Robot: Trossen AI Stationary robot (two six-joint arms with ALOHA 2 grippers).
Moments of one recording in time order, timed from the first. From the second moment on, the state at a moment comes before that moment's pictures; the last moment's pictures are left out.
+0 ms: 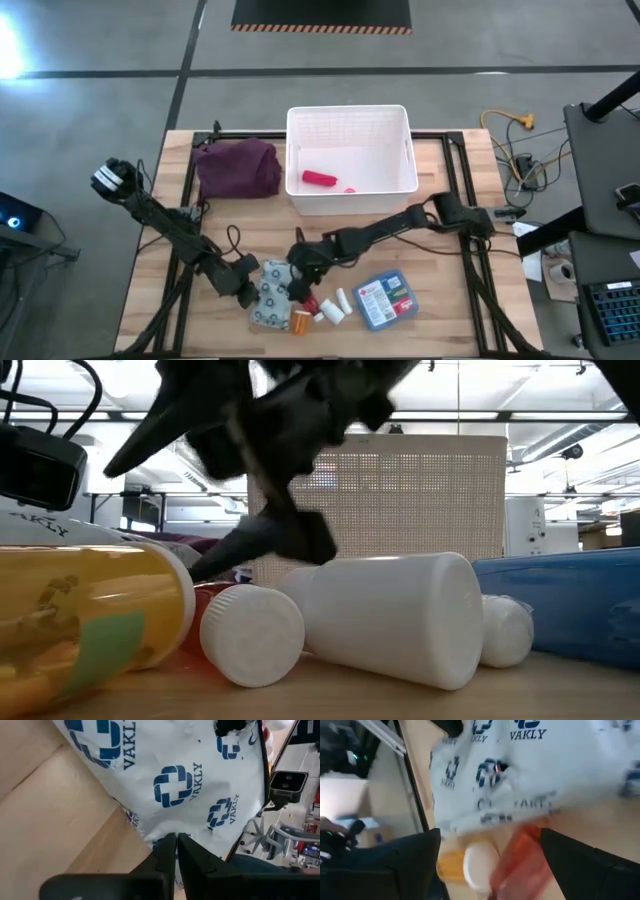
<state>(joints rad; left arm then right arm) -0.71 1.42 0.44 0.09 -0.06 -1.55 0.23 2.23 1.66 -0.23 -0.35 0.98</state>
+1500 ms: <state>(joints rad) -0.70 1.39 0.38 0.07 -0.08 -1.61 0.17 2.33 1.76 -0.07 -0.29 1.08</state>
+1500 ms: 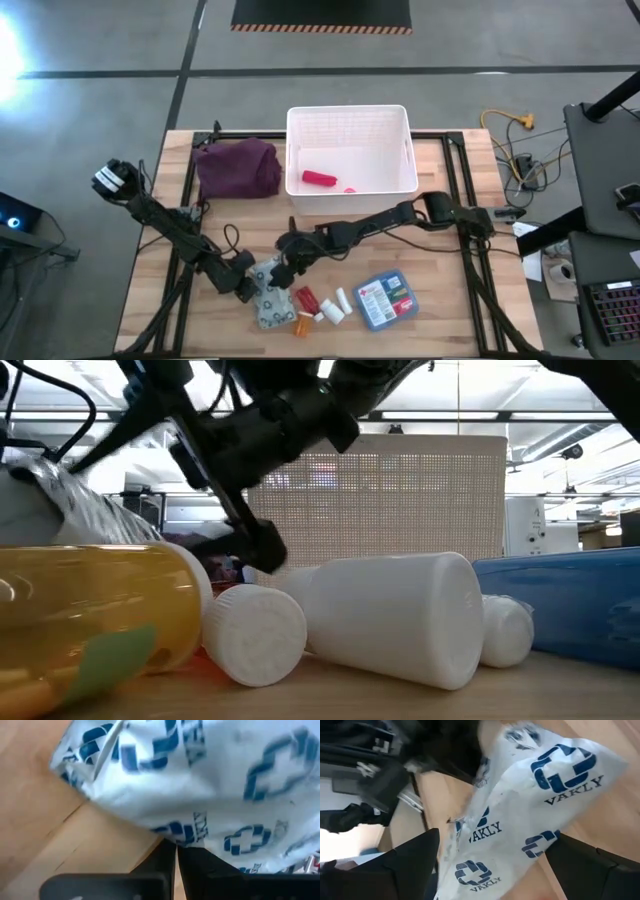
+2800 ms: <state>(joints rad) -1.00 0.88 0.54 -0.63 -0.71 -1.76 0.13 2.23 2.16 -0.63 -0.15 0.72</state>
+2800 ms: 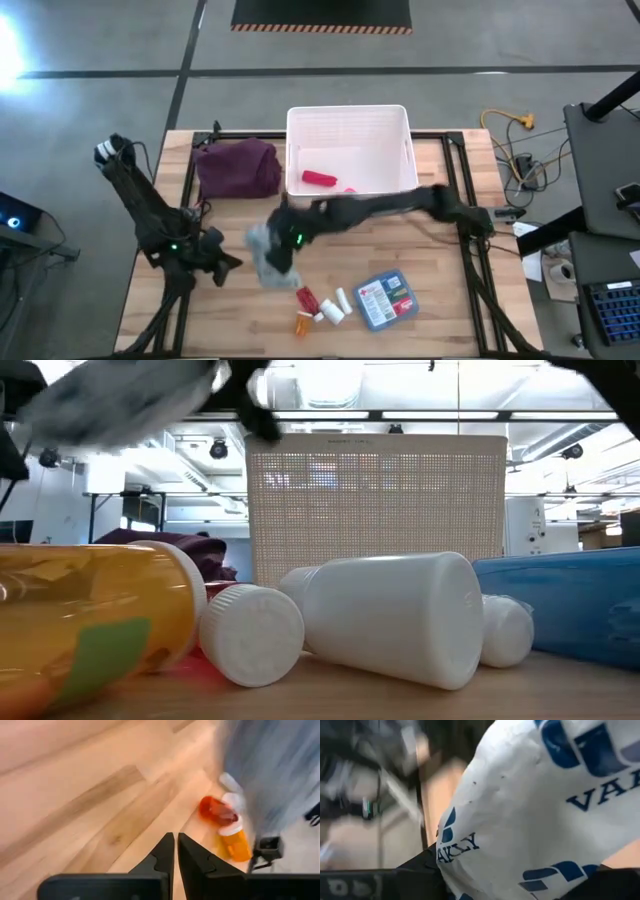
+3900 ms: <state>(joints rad) -0.90 1.04 0.66 -0.40 -0.88 -1.31 -0.10 1.69 1.96 -1.25 0.27 0.43</state>
